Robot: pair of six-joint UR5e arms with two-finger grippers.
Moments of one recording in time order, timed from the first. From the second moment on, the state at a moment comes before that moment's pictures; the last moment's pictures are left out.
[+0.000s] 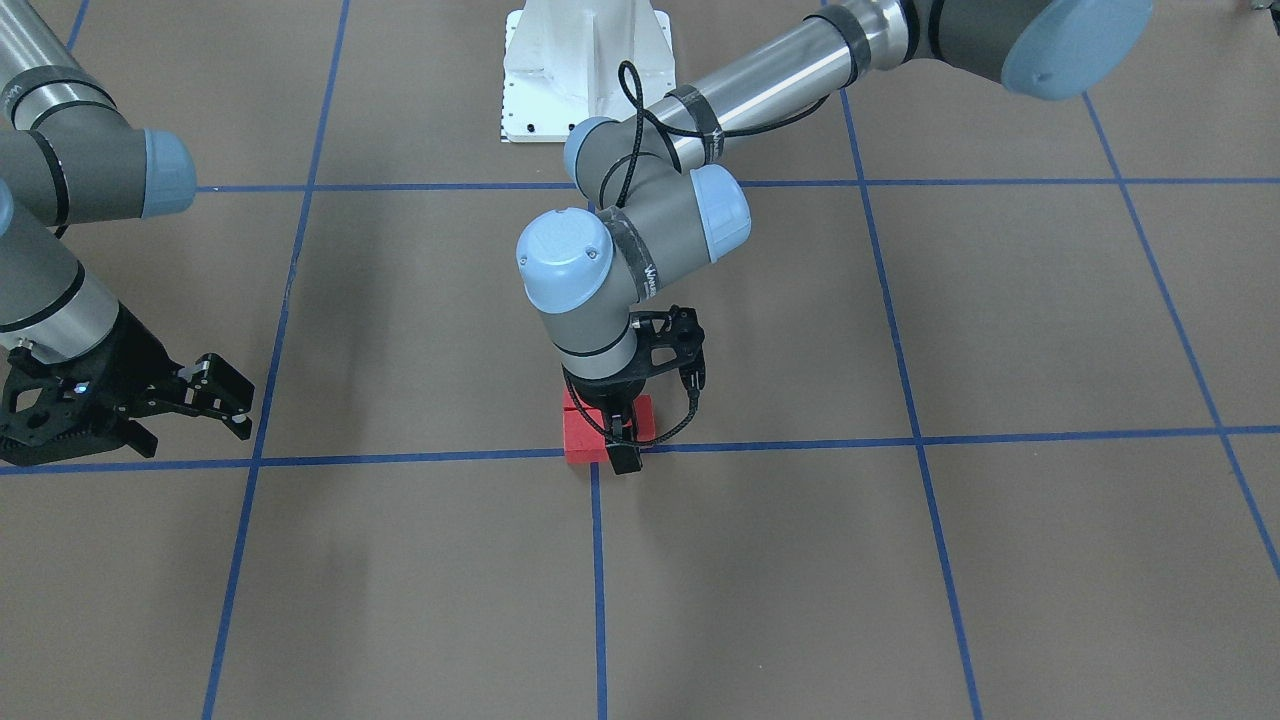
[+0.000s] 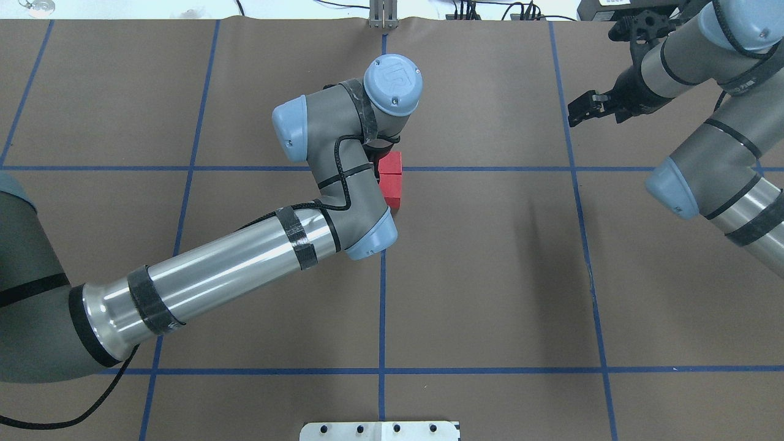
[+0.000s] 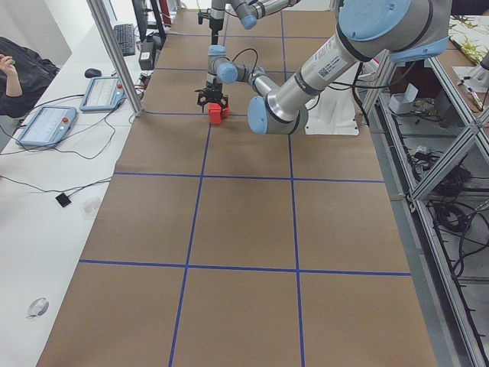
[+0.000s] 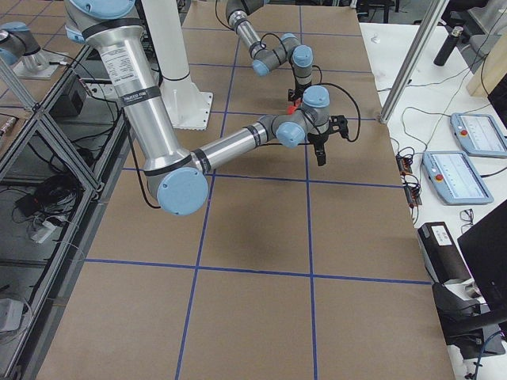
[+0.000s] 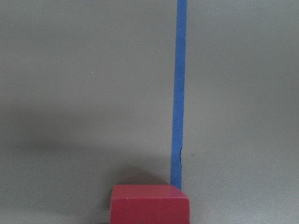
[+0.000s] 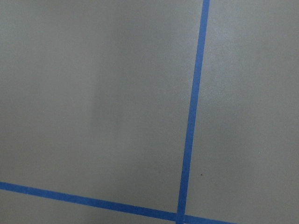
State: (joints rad) left arm -0.60 -2.69 -1.01 -1.62 -1.75 -2.72; right arm 1.01 -1.20 1.62 -1.24 2.11 0.75
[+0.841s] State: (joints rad) left arm -0.60 -2.68 -1.06 -1.56 -1.74 -2.66; right arm 1.01 -1.19 1.61 -1.24 2.11 0.75
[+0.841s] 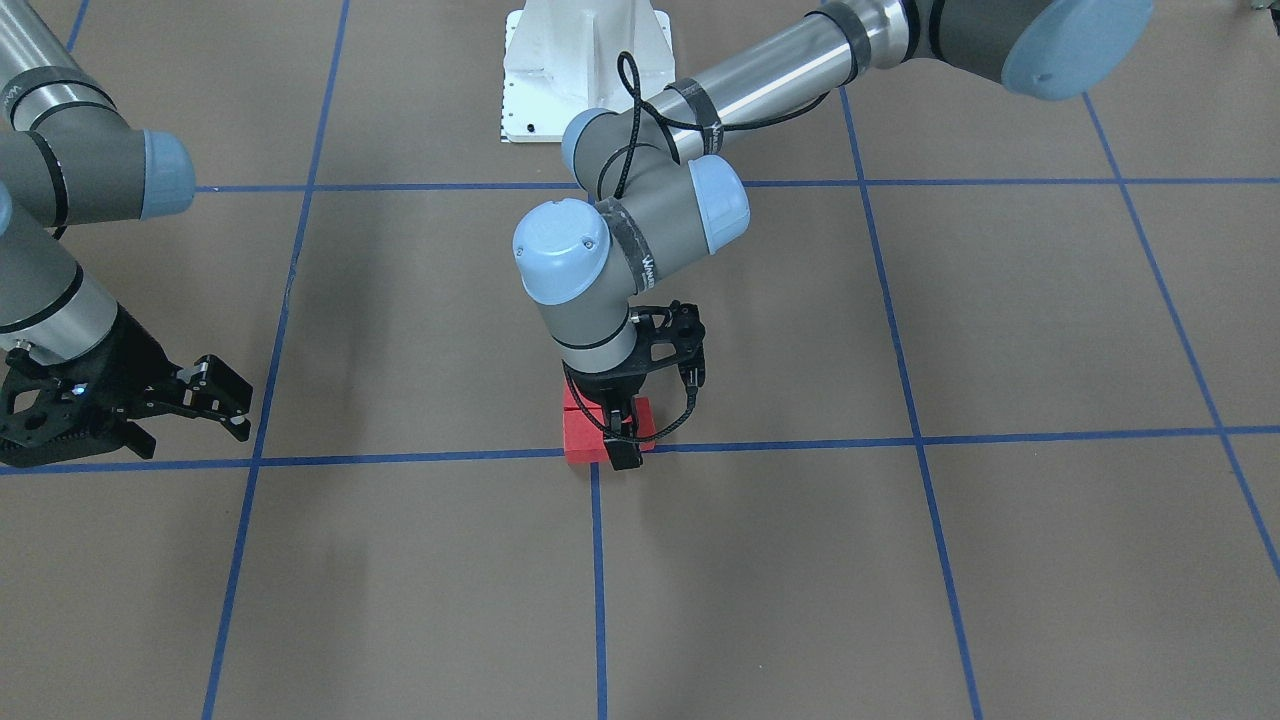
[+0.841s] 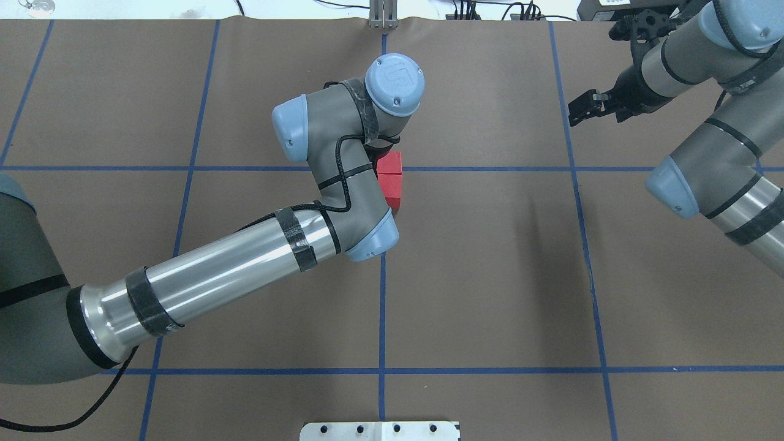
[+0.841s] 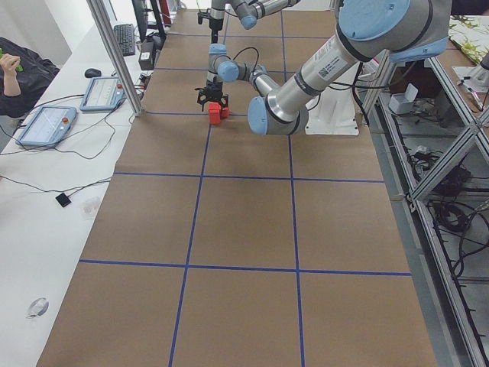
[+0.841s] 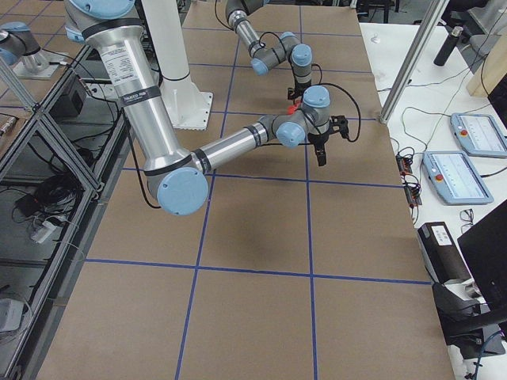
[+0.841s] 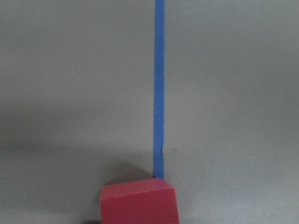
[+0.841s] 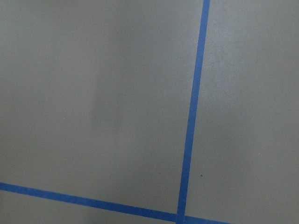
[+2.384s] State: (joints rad) left arm -1.03 -1.92 -1.84 -1.39 -1.97 -1.15; right arm 1.37 -1.45 1.54 -1.26 2.27 0.28
